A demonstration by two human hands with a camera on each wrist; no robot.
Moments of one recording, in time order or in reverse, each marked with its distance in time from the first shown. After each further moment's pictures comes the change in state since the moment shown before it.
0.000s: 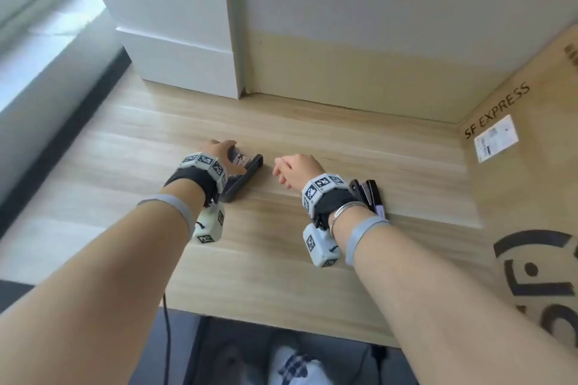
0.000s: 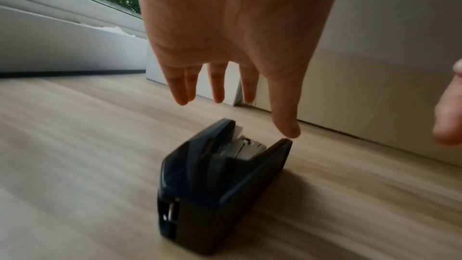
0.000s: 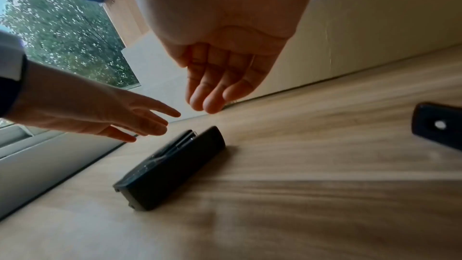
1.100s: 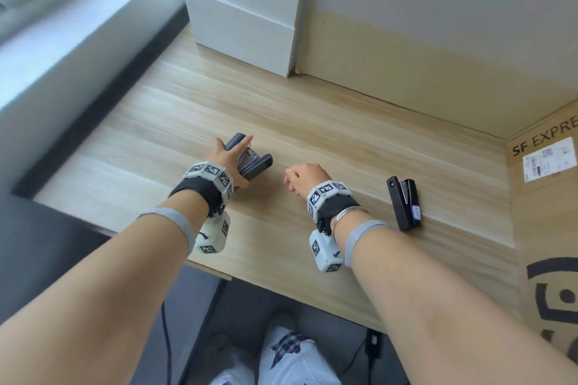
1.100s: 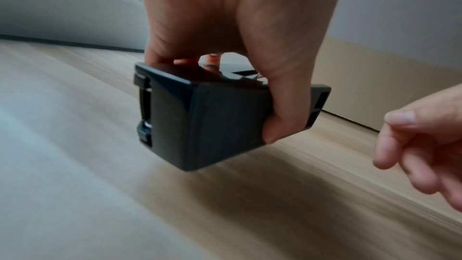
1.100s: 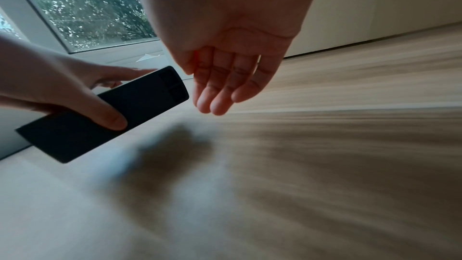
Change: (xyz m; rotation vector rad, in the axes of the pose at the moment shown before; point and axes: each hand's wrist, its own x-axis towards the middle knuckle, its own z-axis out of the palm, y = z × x) left_hand -0.046 -0.089 0.039 -0.079 0.041 -0.058; right_hand -0.009 -0.028 0.072 -0.134 -0.184 0.037
